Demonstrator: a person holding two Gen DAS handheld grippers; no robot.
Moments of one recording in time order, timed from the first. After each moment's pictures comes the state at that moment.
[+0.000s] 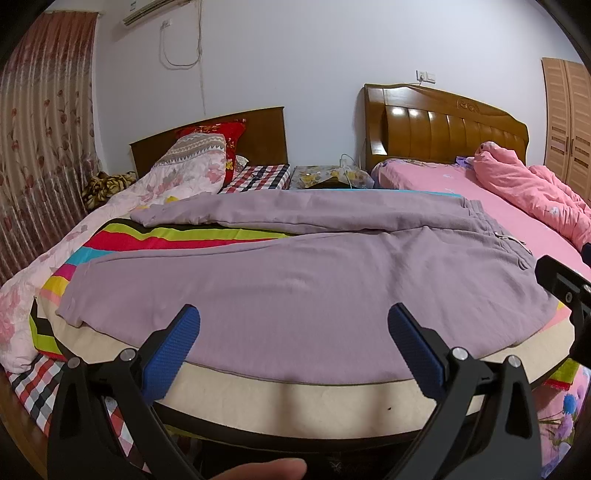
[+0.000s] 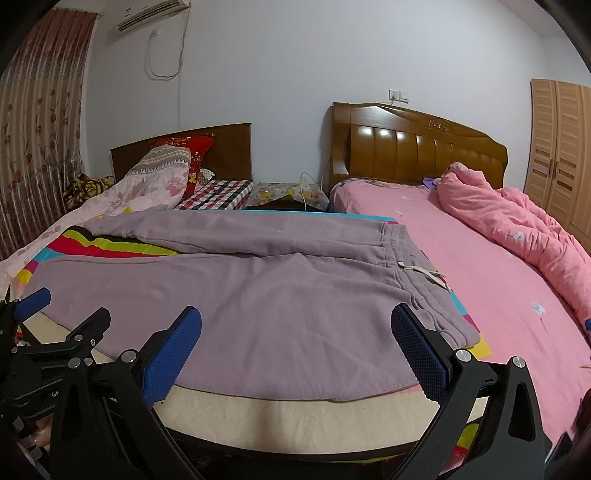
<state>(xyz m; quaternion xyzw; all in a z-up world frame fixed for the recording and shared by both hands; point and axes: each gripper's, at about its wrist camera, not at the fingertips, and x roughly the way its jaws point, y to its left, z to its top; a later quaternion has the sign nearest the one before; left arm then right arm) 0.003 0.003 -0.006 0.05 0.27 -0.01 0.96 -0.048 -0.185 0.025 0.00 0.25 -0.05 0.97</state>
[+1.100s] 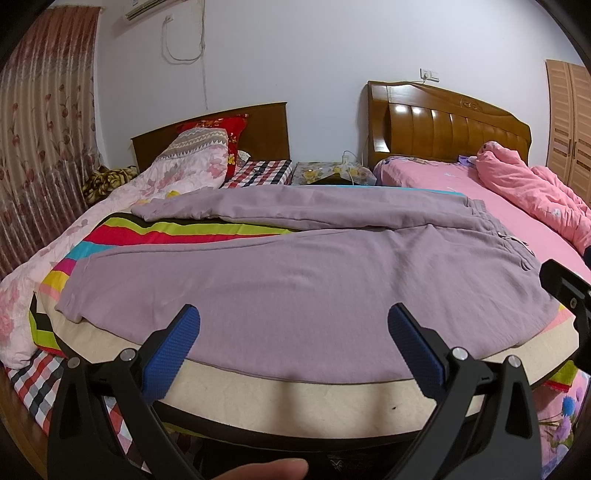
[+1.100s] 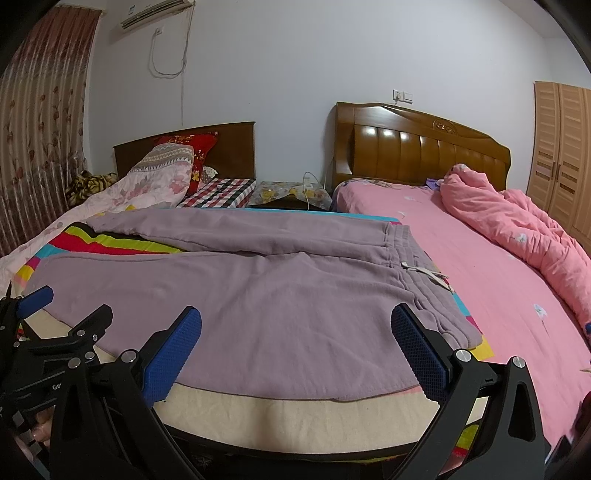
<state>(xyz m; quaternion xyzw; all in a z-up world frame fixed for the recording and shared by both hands) 0.006 0.007 -0.006 0.04 0.28 -0.01 0.96 -0.045 -0.179 0.022 0.00 0.25 -0.04 0.97</state>
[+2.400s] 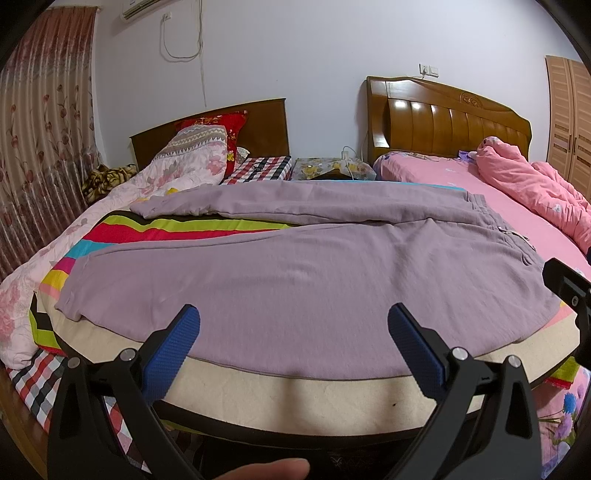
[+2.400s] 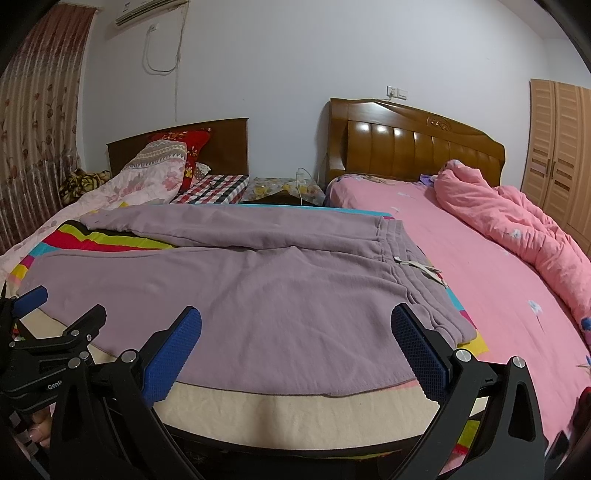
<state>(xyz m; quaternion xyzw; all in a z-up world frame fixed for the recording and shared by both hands) 0.006 0.007 -0.008 0.04 0.28 -0.01 0.96 -0.047 -0.183 0.019 0.00 0.25 -0.05 0.97</state>
